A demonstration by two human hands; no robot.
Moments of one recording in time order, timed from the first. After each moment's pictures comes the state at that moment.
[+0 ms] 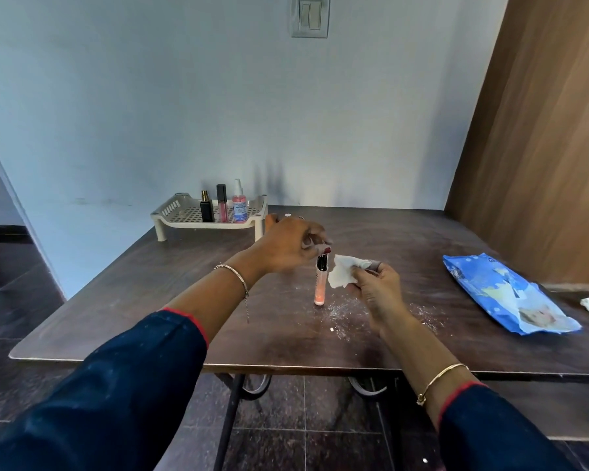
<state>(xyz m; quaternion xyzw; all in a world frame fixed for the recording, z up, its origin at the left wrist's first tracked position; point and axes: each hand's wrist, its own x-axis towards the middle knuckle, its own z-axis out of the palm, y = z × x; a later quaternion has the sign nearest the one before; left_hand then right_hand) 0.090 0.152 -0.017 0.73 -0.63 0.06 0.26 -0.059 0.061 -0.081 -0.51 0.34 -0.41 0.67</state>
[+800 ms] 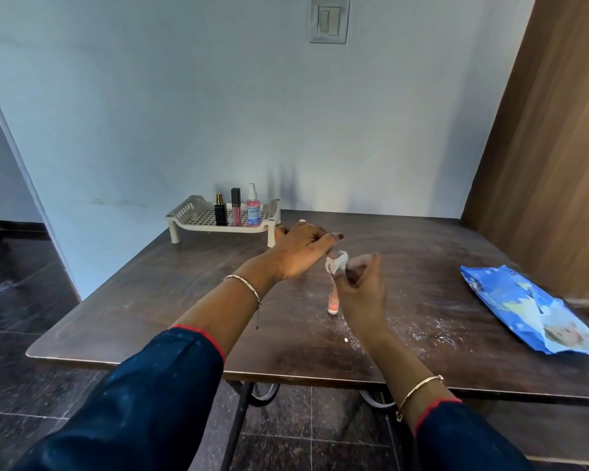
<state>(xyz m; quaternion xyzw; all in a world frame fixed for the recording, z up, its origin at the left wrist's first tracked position) 0.086 0.157 -0.013 0.76 -0.56 -0.03 0.32 -0.027 0.089 -0.088 -0.71 0.25 -0.49 0.44</state>
